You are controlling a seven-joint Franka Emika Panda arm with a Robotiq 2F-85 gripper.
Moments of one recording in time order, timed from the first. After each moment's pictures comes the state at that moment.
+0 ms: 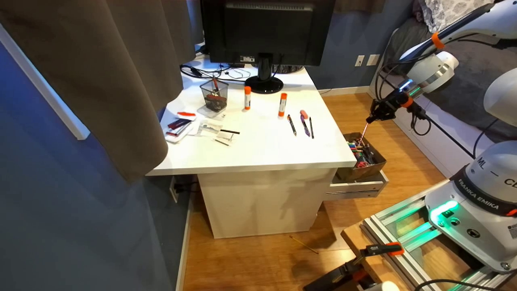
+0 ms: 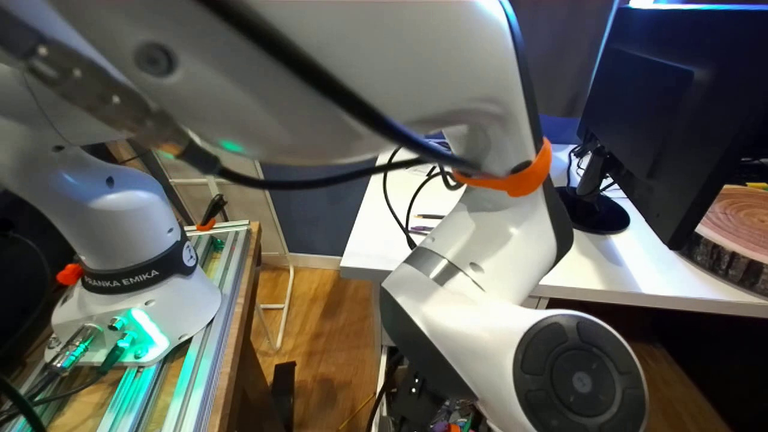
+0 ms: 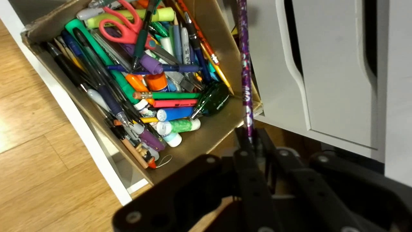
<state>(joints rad) -1.23 0.71 0.64 -2.31 0.32 2.79 -0.35</state>
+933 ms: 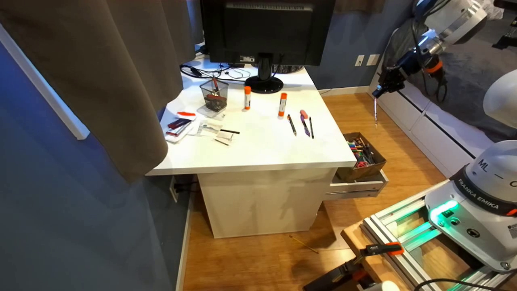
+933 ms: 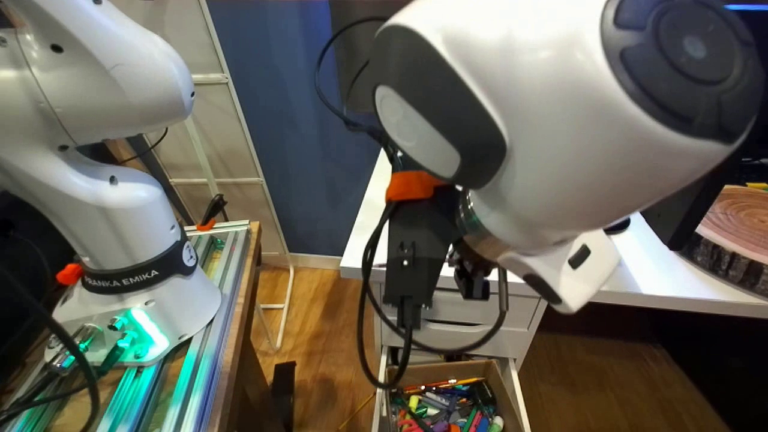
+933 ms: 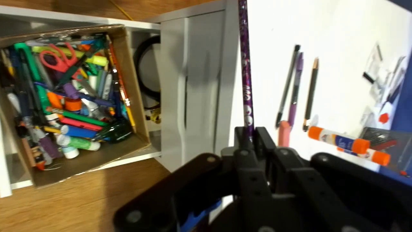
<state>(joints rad) -1.07 0.10 0.59 -2.44 0.67 2.18 -0.72</state>
